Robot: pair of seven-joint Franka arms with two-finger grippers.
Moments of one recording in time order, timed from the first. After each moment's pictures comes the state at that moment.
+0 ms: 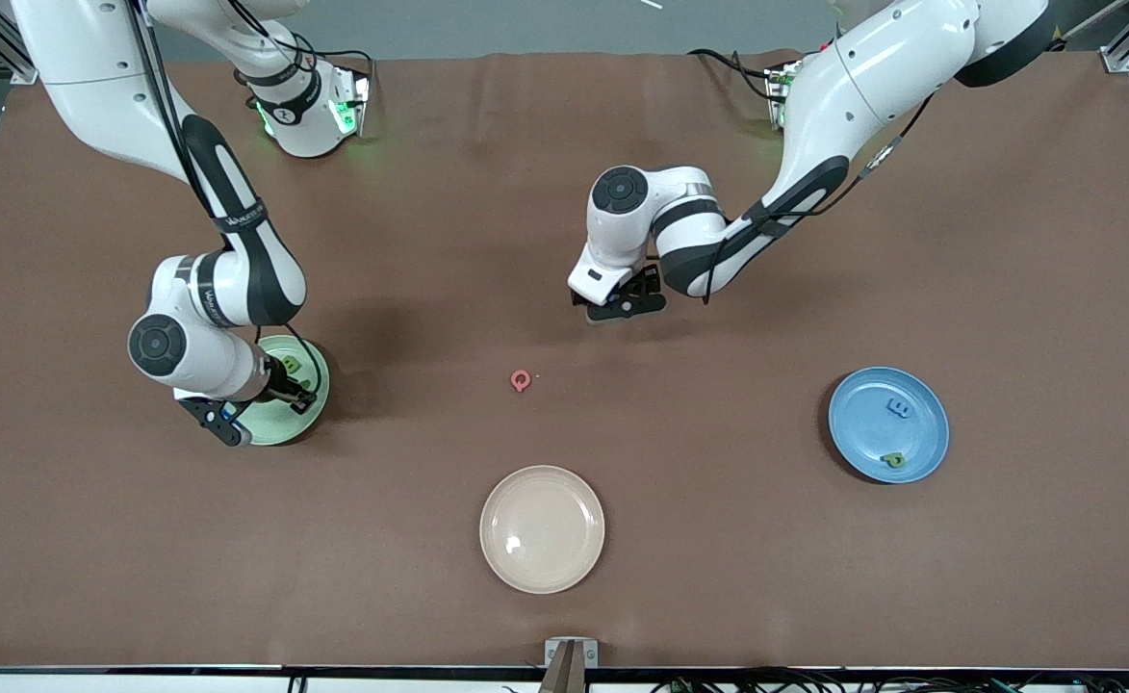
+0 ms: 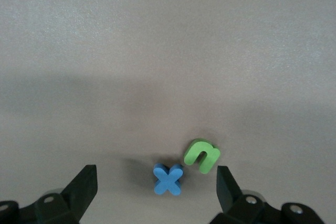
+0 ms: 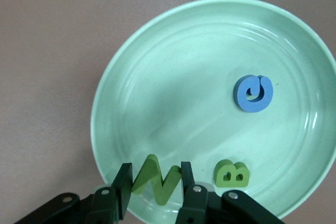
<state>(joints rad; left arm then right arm) -0.06 0.76 -0.83 -1.95 0.80 2.33 -1.50 0.14 0.48 -0.04 -2.01 0.08 2.39 0.69</state>
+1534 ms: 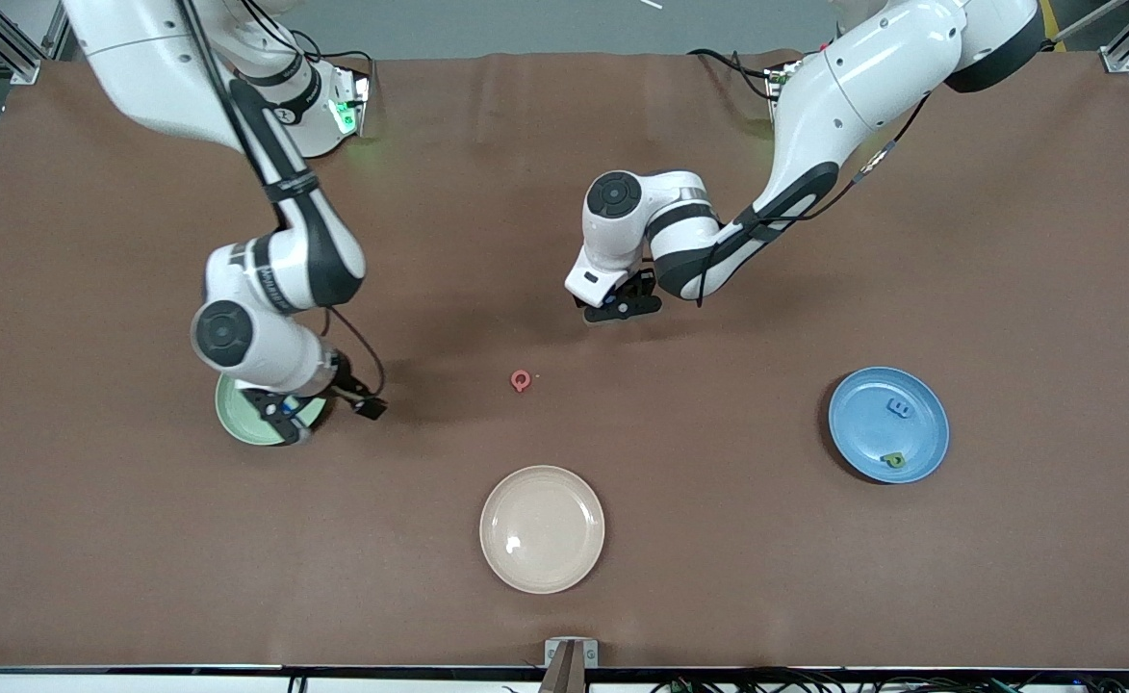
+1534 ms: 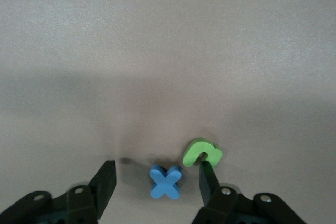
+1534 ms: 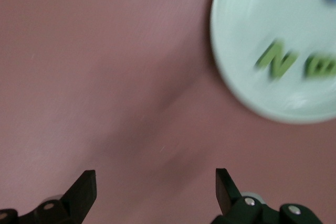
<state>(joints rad) -0.09 0.77 -0.80 -1.93 0.80 2.33 -1.51 0.33 0.48 0.00 -1.86 0.16 2.26 1.02</state>
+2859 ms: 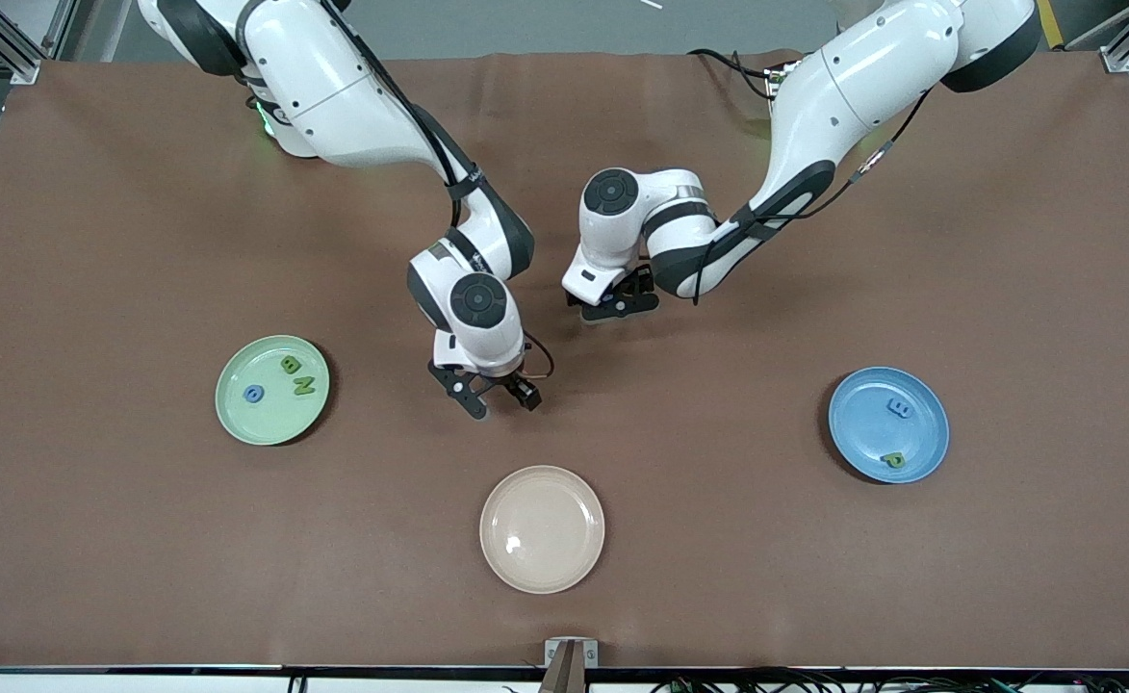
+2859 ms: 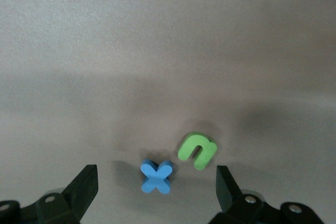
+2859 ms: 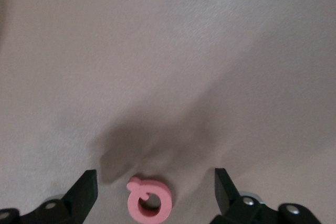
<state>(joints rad) -0.11 0.77 -0.80 -1.93 0.80 2.34 -1.53 0.66 0.79 0.00 -1.58 -0.03 2.39 1.46</state>
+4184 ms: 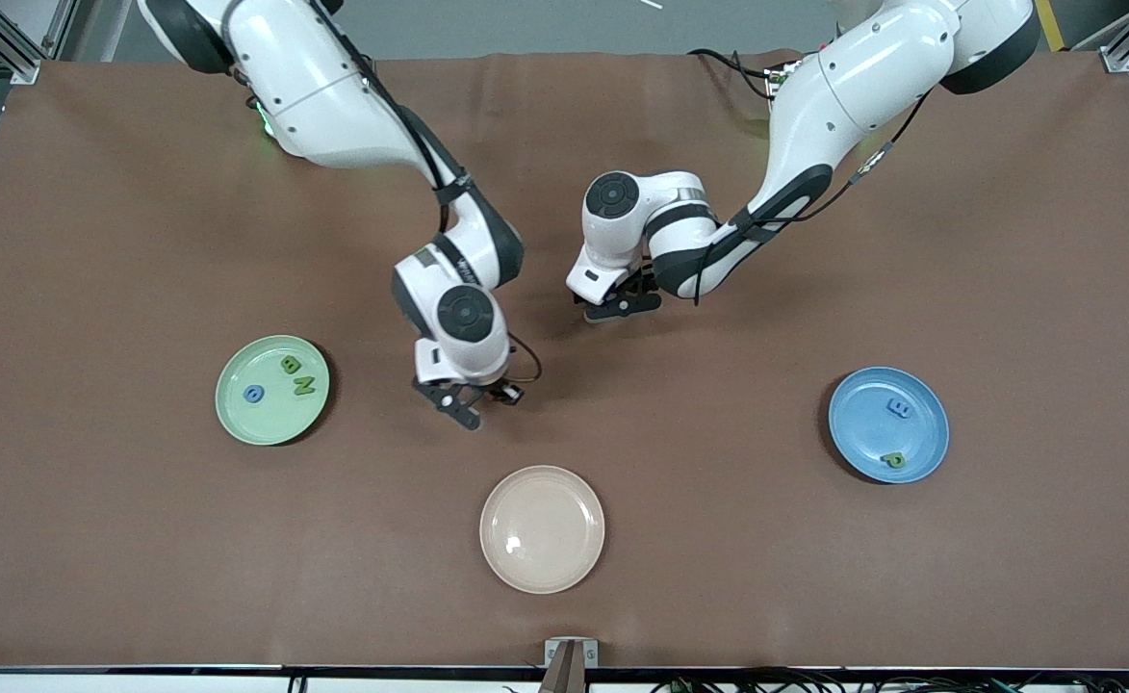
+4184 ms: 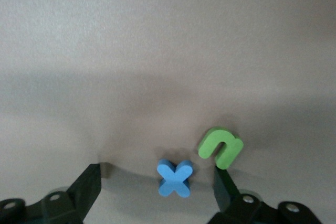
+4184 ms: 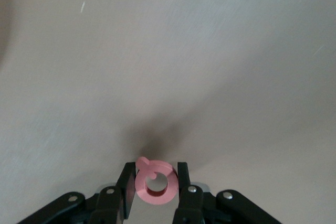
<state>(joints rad) -0.11 0.78 -0.78 -1.95 0.82 2.33 -1.52 0.58 0.74 -0.02 -1.55 -0.03 2.21 1.20</state>
